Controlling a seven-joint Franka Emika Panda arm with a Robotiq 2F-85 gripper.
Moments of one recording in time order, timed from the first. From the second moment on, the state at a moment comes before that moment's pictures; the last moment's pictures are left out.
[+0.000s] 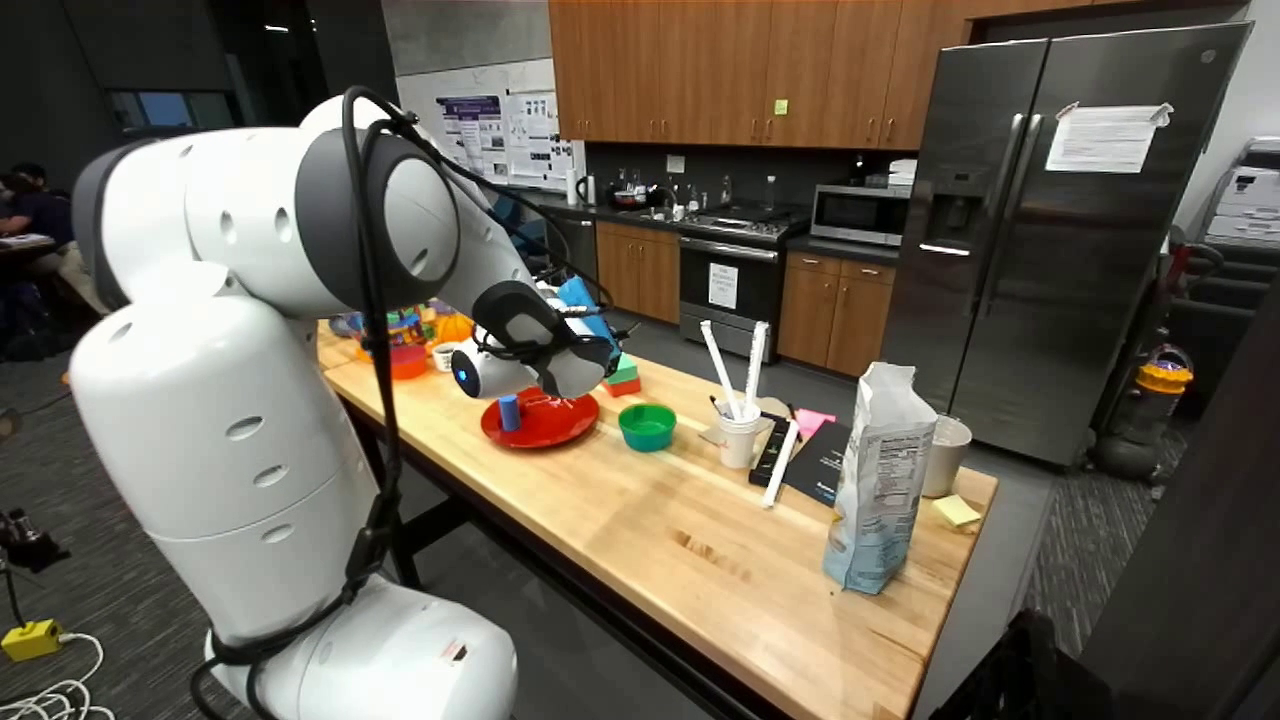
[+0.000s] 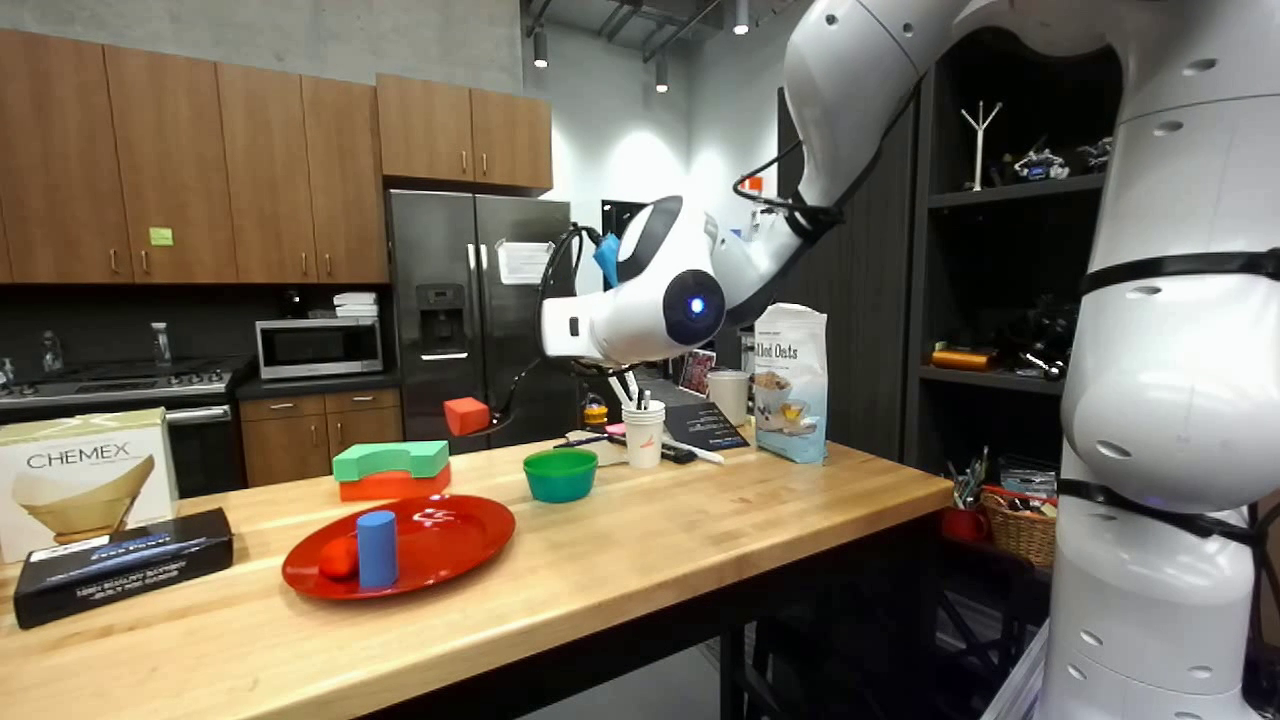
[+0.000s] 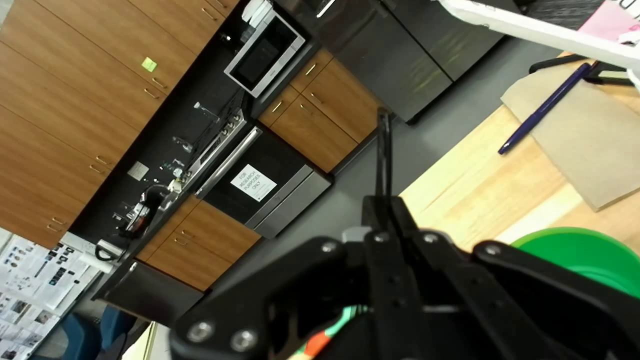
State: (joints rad) arm 0.15 -0.09 0.15 -2.36 -2.39 2.50 0.33
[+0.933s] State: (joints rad) arm 0.15 -0.18 0.14 -2.51 -2.23 2.31 0.37
